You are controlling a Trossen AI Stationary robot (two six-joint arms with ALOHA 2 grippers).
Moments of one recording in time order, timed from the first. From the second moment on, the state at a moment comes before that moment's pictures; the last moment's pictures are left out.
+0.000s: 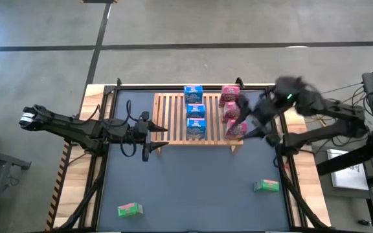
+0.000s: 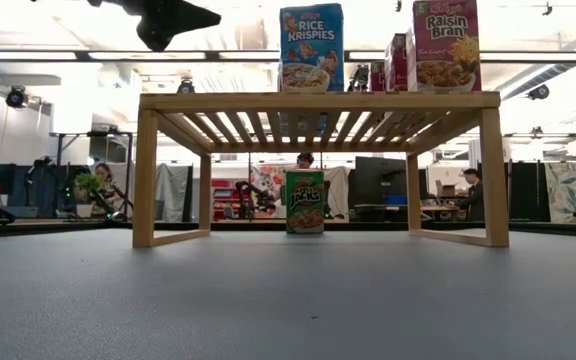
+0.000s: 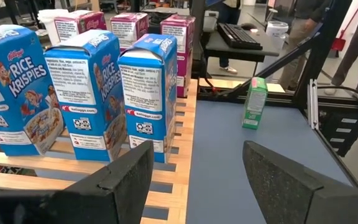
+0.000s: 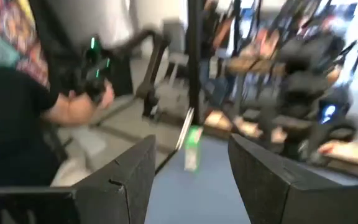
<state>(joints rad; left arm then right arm) -0.17 0.98 0.70 0.06 -0.25 -0.11 -0.12 1.03 1.30 -0.36 -0.71 -0.05</state>
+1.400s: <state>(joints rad) -0.17 0.98 0.70 -0.01 -0.25 -0.11 0.95 1.48 1.46 -1.51 0.13 1.16</state>
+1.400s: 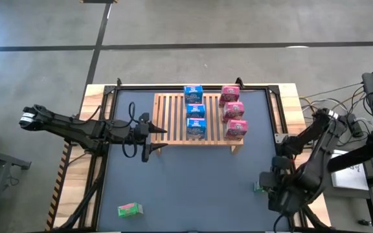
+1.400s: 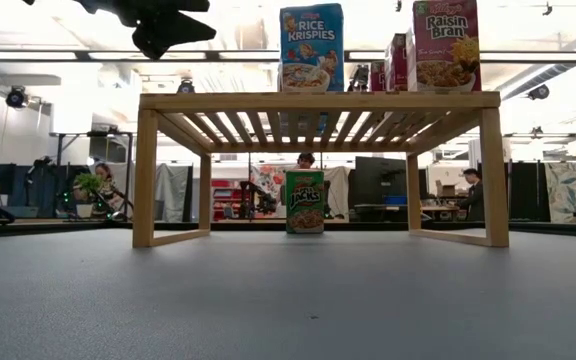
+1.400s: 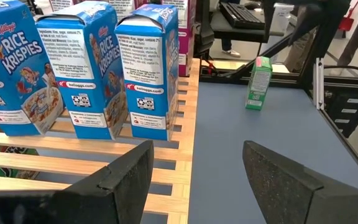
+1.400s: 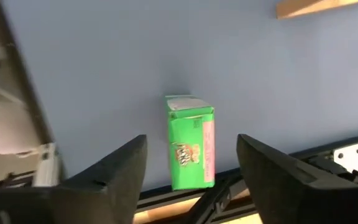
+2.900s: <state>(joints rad) -0.17 0.98 0.70 -0.02 -0.22 -0.12 0.97 1.36 1.02 -1.17 0.04 1.17</state>
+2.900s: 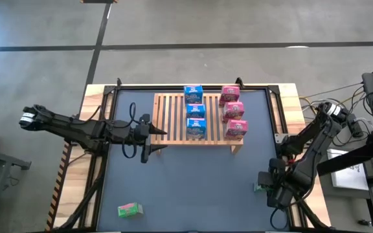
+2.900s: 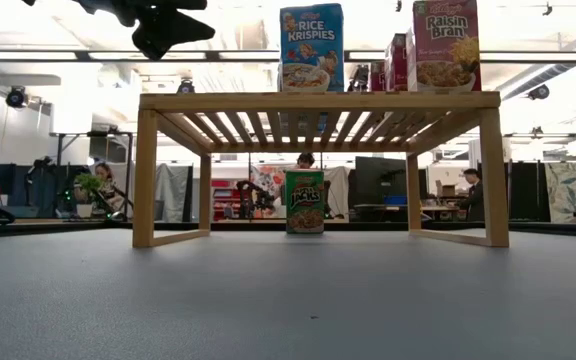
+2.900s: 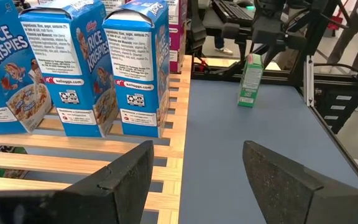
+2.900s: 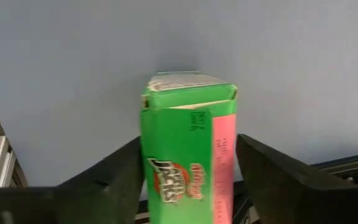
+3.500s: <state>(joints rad) -0.17 0.98 0.70 0.00 -0.22 -0.13 0.94 1.36 1.25 -1.17 0.12 1.09</state>
